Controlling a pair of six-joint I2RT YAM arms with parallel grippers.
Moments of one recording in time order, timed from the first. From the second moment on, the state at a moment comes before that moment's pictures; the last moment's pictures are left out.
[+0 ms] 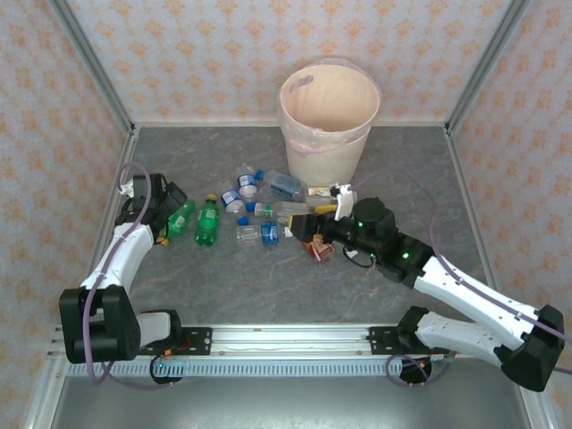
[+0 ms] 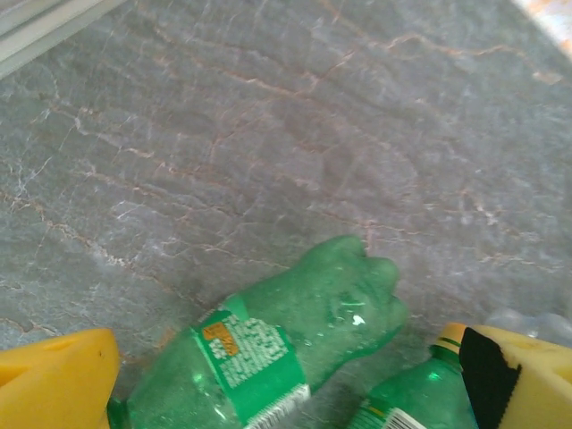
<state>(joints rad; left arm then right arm) 0.16 1.25 0.78 -0.39 -0.18 -0.66 0.84 0.96 0.80 -0.15 -0.09 0.59</state>
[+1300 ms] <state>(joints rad) 0.24 1.52 0.81 -0.35 0.05 -0.70 0.88 0.96 0.82 -0.14 -0.01 0.58</state>
